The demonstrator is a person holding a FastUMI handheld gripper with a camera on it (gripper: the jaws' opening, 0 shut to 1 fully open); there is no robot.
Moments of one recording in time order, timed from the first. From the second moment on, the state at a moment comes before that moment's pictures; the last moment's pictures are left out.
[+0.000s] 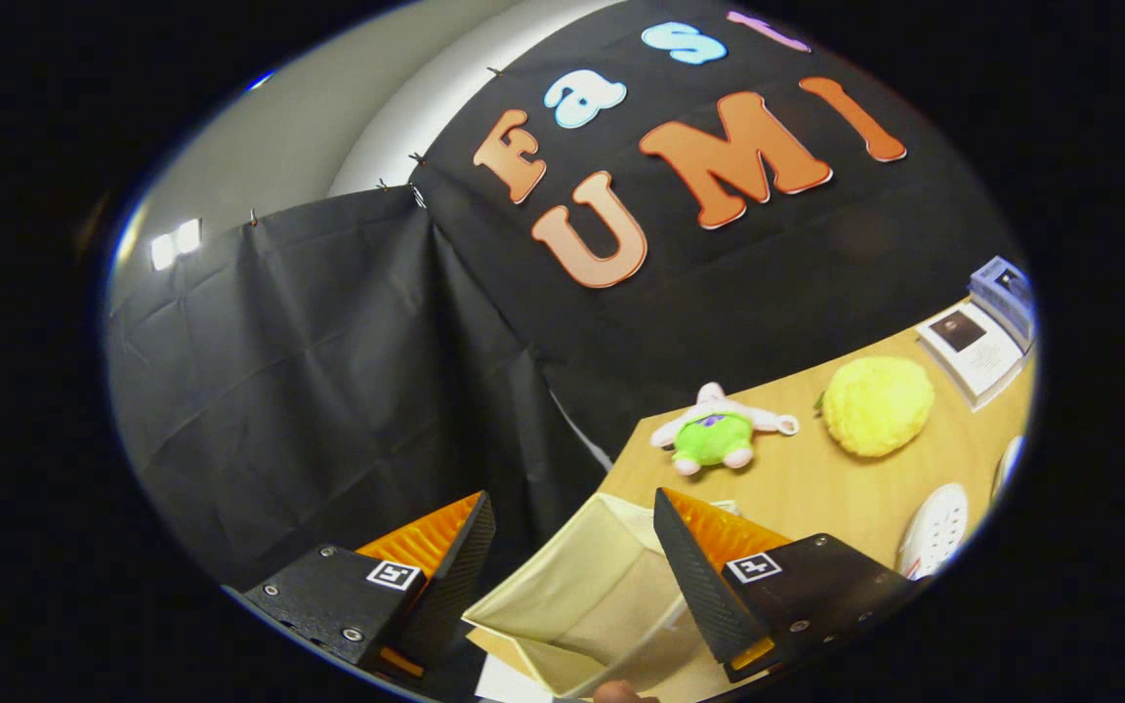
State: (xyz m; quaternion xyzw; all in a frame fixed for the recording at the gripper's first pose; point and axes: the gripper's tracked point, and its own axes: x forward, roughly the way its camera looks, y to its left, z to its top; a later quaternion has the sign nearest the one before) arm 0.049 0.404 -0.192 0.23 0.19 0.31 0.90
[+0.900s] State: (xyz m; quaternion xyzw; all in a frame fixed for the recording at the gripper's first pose) arm 0.058 0.155 -0.368 0.03 0.23 0.08 0.97
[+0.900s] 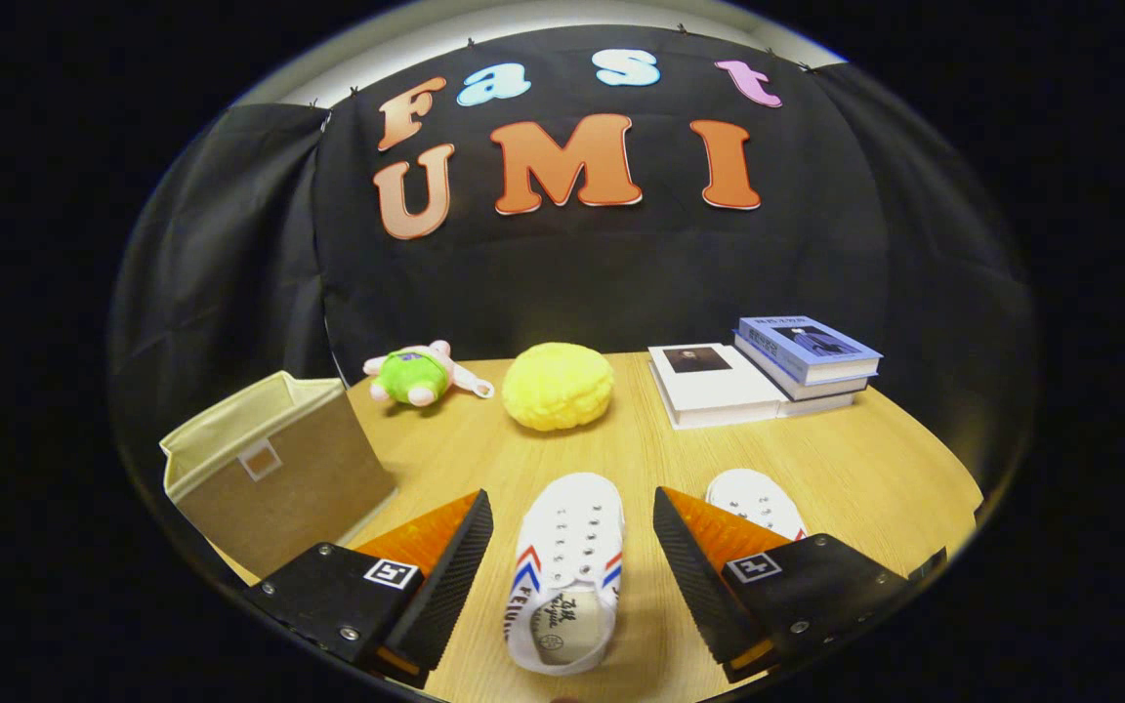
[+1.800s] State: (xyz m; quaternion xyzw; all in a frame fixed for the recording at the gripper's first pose) arm 0.054 0.157 -0.448 0.00 0.34 0.09 0.94
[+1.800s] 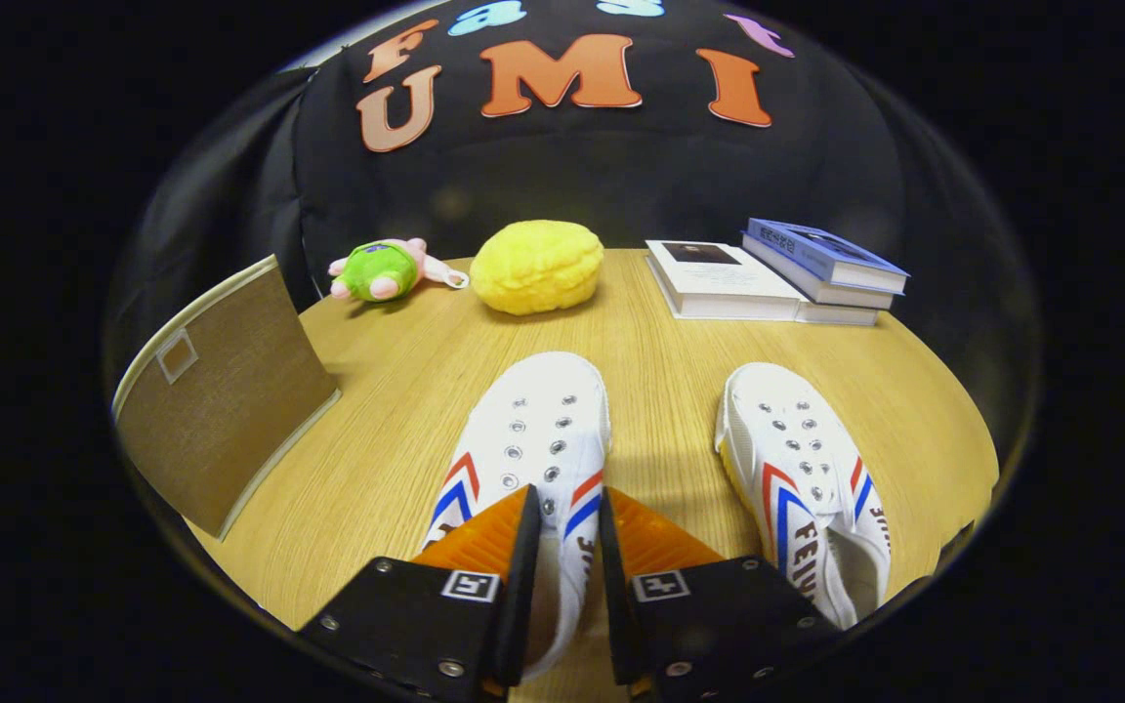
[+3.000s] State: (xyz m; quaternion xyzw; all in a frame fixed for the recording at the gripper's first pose) arm 0.054 0.249 -0.225 0.23 0.33 0.18 0.90
